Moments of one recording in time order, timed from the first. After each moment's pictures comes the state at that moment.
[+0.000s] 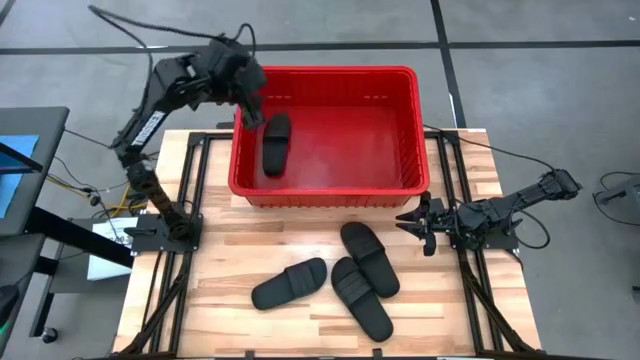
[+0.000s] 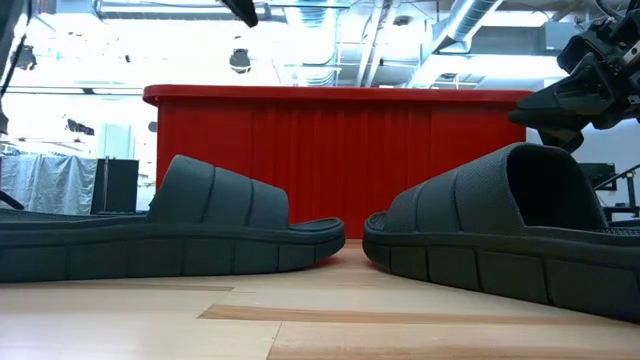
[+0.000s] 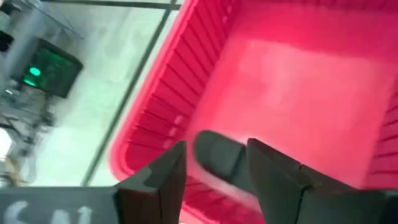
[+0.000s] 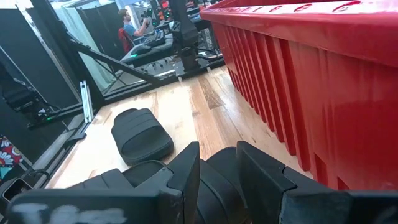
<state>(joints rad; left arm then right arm) 0.56 1.65 2.30 -1.39 -0.23 0.33 0.37 0.24 0.01 0.06 0.42 0.33</state>
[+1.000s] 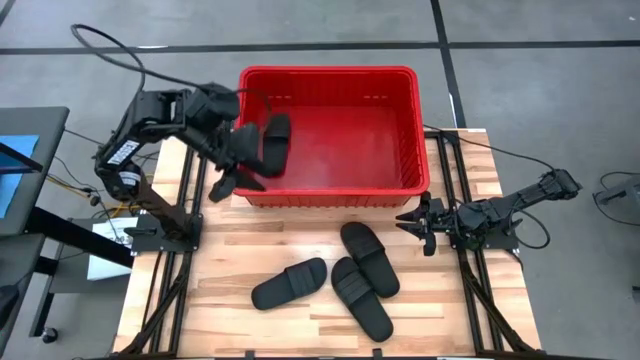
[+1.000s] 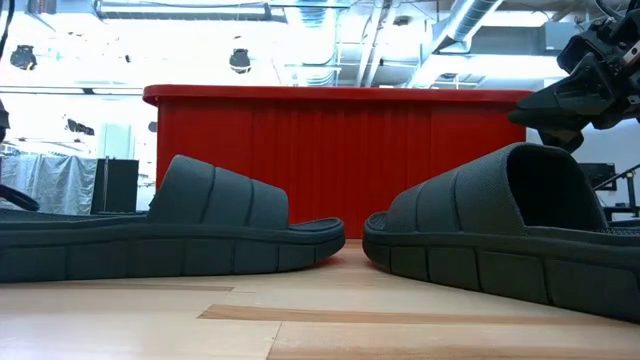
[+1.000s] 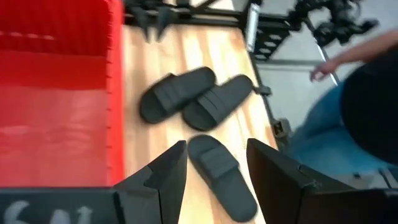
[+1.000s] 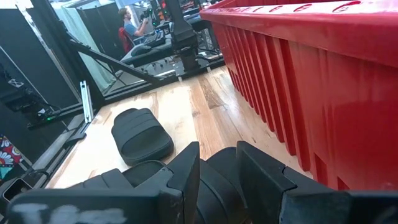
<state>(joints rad) 0.17 1.56 2.29 -1.52 0.41 0.09 0.37 0.24 0.01 0.06 0.42 0.33</state>
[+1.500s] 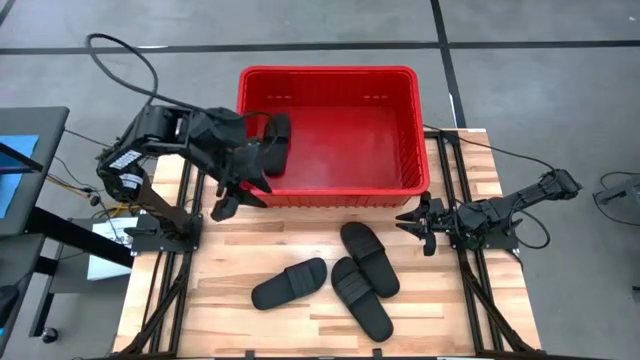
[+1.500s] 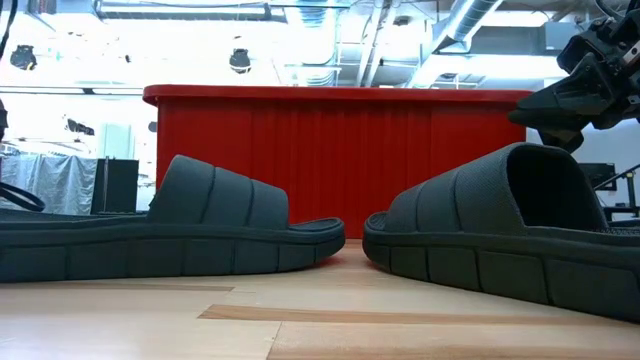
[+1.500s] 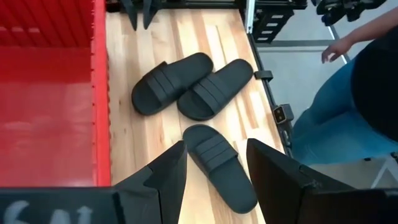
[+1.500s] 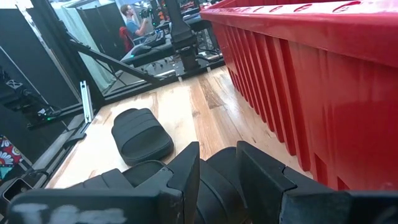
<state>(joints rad) 0.01 1.58 2.28 -1.52 0.28 0.03 0.37 0.24 0.01 0.06 0.42 0.33</state>
